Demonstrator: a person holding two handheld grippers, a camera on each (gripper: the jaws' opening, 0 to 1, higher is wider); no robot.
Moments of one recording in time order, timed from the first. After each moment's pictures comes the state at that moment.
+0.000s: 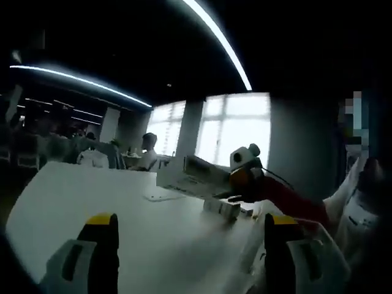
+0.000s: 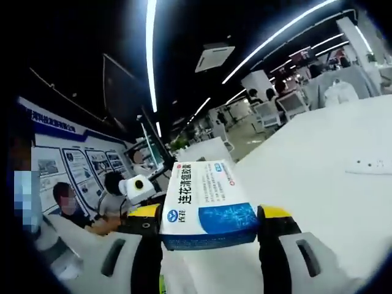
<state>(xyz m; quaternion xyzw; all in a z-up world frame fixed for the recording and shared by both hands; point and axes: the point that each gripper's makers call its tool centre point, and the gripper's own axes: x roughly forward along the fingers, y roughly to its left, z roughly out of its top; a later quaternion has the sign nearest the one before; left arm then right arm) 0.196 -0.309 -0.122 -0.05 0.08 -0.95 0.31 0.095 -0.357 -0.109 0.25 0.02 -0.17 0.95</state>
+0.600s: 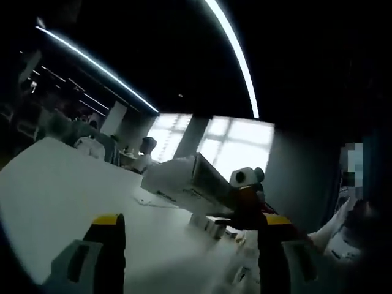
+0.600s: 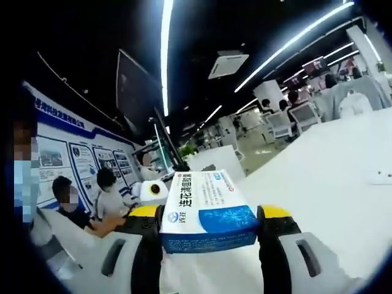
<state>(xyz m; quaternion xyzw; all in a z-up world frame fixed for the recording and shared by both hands) 0.197 -0.307 -0.114 -0.13 0.17 -0.93 0.29 0.148 -0.333 -0.093 0.21 -0.01 -0.15 0.97</state>
